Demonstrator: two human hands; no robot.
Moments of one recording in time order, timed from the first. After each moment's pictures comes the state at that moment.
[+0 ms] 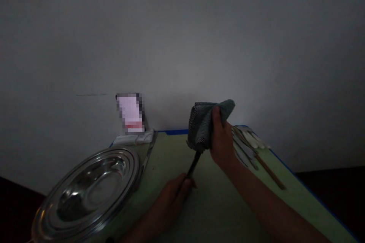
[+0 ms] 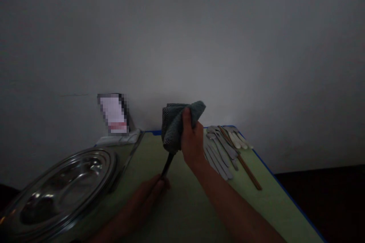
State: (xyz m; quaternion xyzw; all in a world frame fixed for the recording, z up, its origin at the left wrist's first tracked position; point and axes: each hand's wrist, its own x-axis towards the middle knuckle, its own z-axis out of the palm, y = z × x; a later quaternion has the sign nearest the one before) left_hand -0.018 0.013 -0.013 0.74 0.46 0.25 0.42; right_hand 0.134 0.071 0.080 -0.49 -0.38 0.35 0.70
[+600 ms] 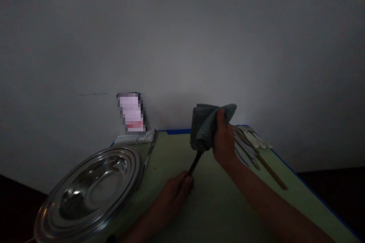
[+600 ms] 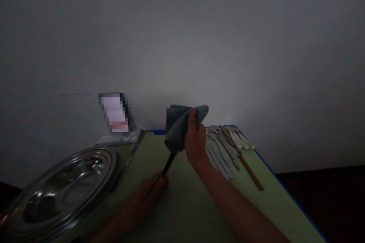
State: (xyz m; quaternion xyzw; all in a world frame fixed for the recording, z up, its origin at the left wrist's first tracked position) left_hand -0.016 0.015 -0.009 0.74 0.47 0.26 0.41; right_hand 0.138 0.075 0.071 -0.54 -0.37 0.31 0.69
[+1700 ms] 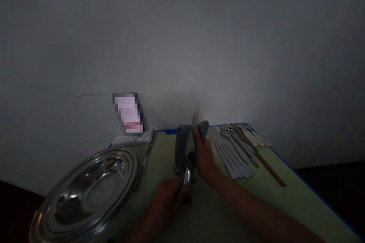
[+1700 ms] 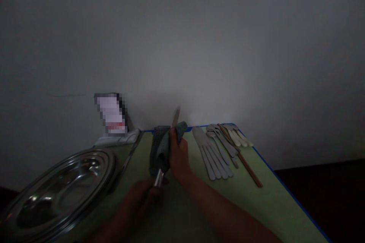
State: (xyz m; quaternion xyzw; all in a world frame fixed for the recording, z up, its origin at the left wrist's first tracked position) left_hand -0.023 0.013 -0.008 0.82 0.38 0.26 0.33; right_hand 0.110 0.074 0.029 -0.50 -0.38 0.46 0.63
